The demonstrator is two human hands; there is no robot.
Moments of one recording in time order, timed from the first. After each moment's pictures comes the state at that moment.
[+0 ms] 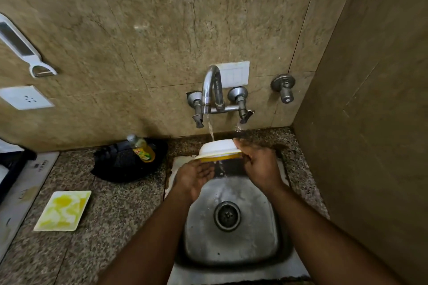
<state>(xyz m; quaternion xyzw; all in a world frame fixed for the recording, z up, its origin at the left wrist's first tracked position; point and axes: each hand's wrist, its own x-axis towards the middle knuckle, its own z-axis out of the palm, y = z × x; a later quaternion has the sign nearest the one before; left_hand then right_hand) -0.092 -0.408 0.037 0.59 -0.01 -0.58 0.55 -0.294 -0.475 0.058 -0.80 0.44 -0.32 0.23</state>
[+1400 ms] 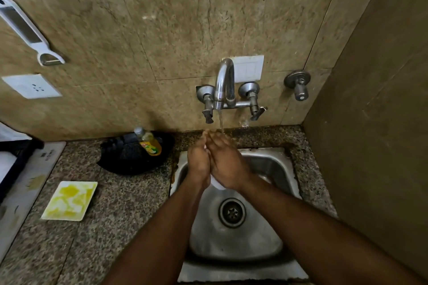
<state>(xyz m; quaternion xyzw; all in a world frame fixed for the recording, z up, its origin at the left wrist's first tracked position) -0.102 -0.428 0.061 0.63 -0.14 -0.46 0.61 -0.192 -0.464 0.051 -0.91 0.35 -0.17 0.15</state>
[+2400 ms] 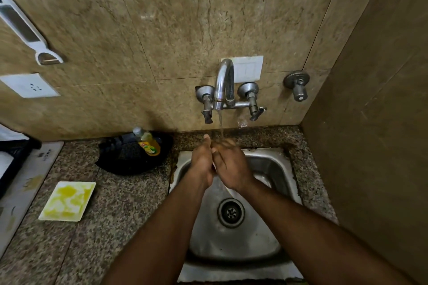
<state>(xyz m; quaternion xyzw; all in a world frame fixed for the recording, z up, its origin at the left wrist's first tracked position) -0.111 -0.426 0.083 0.62 -0.05 -0.53 0.57 -0.199 -0.458 0.046 -0.85 0.36 -0.30 0.24</state>
